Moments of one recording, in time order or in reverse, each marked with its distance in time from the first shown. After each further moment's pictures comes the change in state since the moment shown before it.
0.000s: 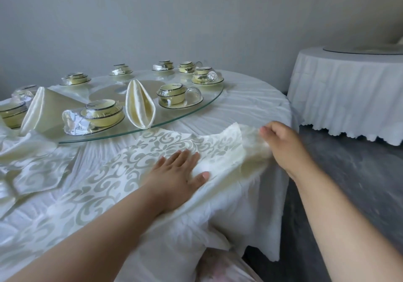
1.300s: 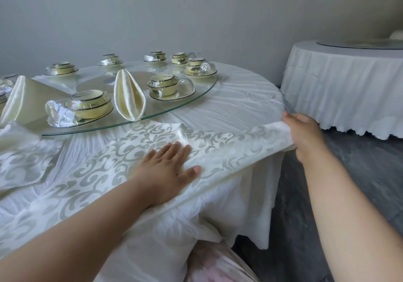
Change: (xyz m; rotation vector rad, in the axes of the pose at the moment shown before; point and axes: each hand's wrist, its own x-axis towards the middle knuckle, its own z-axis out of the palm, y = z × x) left_hand 0.002 -0.003 0.002 0.010 -0.009 0.017; right_hand 0.021 0.010 -0.033 0.341 0.286 0.452
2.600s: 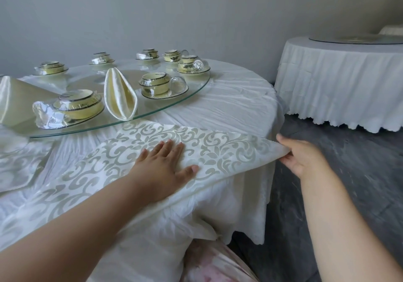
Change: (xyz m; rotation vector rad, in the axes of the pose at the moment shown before) left_hand 0.002 0.013 -0.006 0.016 -0.038 -0.048; right_hand 0.012 0.056 -0.028 0.285 -0.037 0.316
